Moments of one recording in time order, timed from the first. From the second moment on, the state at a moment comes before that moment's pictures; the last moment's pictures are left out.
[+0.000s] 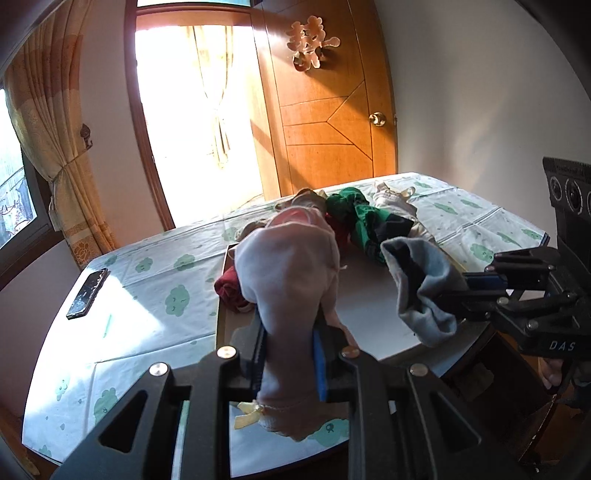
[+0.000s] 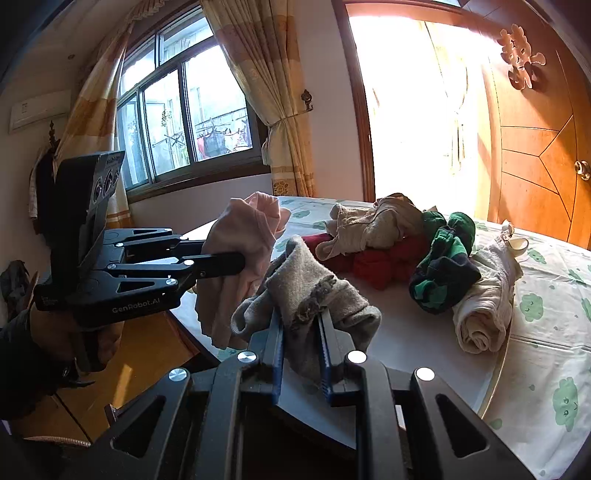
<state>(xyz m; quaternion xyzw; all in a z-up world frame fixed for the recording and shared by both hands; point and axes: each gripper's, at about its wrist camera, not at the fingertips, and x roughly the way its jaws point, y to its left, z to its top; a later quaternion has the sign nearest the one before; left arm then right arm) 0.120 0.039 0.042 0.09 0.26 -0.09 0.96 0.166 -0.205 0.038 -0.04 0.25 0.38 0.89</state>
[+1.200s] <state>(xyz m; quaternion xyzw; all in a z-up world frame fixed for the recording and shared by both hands) 0.207 0.046 -0.015 0.08 0.37 -0.07 0.92 0.228 -0.153 0.001 -0.05 0.34 0.35 0.87</state>
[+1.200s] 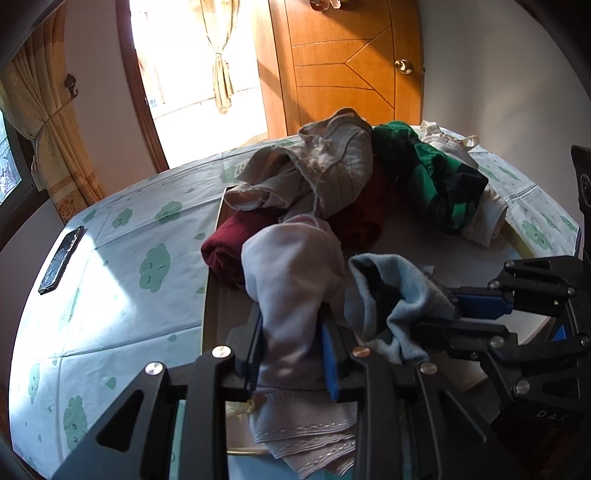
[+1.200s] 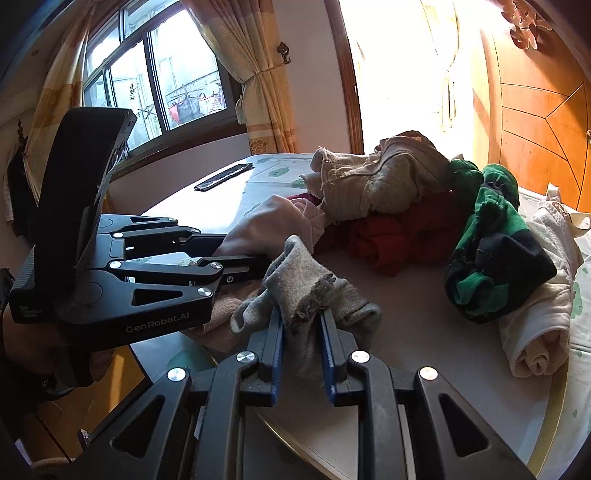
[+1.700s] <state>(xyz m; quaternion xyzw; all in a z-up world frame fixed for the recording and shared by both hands) 0.184 0.050 0.001 0.08 0.33 -0.06 0.94 0.228 -0.154 0.003 -0.04 0.34 0.34 0.88</state>
